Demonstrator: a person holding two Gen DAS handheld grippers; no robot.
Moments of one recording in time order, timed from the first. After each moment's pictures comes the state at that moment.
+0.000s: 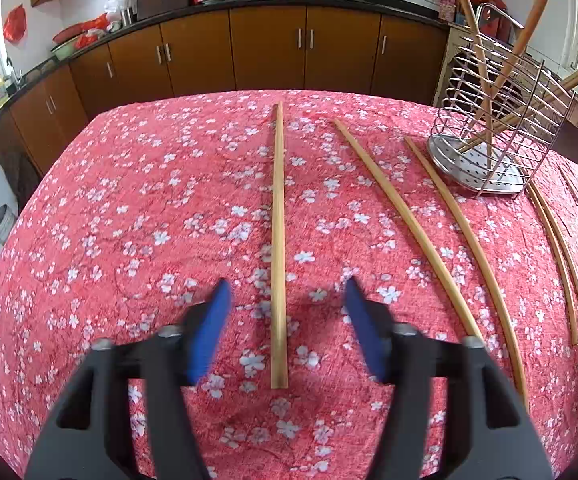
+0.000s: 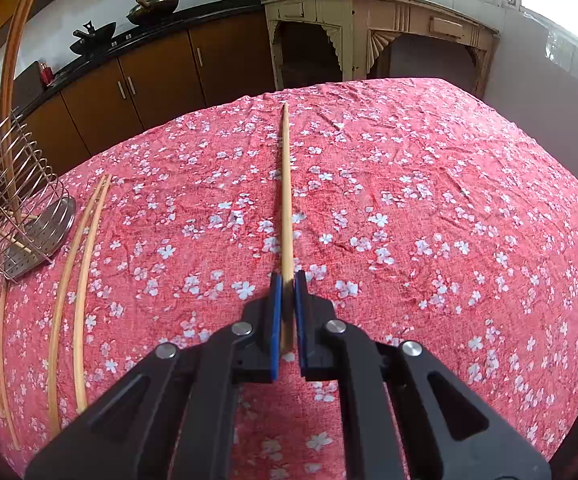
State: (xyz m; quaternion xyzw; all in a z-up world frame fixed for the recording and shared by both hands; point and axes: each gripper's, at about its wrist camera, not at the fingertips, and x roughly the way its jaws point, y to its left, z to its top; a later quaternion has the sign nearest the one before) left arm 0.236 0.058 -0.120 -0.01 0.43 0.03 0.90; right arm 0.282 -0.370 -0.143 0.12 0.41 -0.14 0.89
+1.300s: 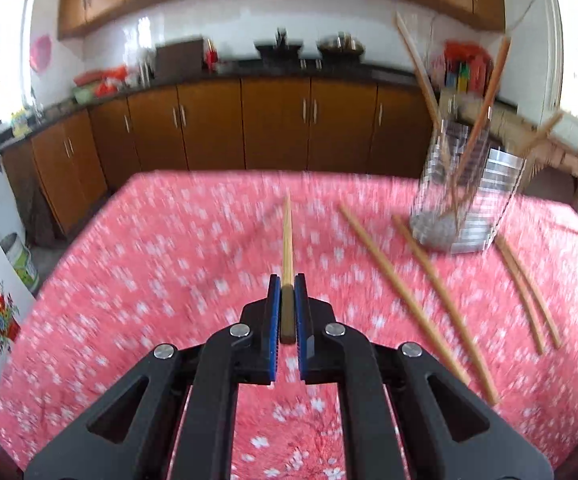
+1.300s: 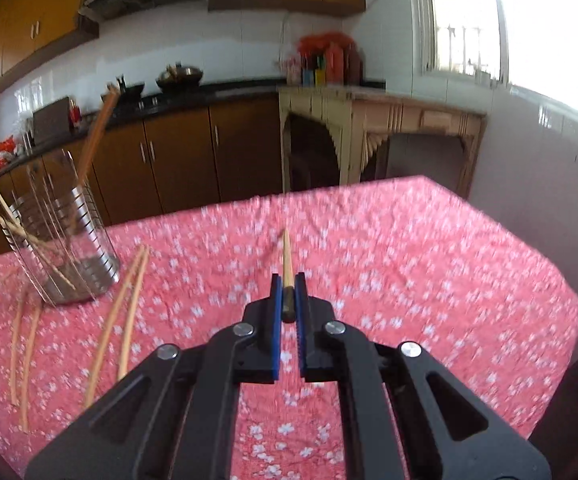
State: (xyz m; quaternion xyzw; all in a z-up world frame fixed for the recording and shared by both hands) left arm 0.168 0.076 -0.050 -0.01 0.29 0.04 0.96; right arm 0.213 -0.356 -0.050 0.06 0.24 -0.14 0.96
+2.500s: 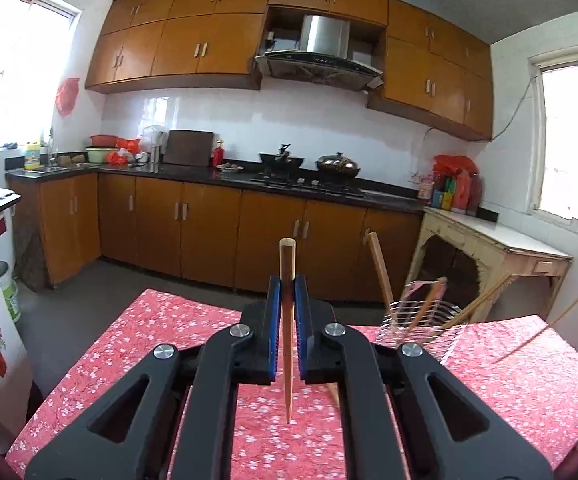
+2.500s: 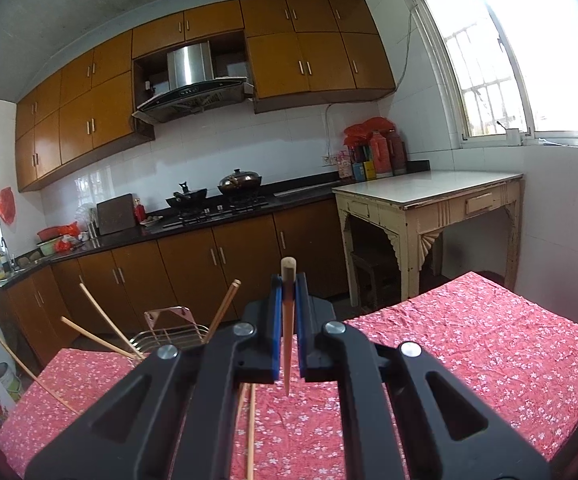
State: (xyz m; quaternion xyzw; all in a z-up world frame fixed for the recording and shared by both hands) left arm 0.134 0.084 0.065 -0.07 0.12 0.02 0.99; right arm 0.166 -0.333 0.078 0.11 0.09 -0.03 0.99
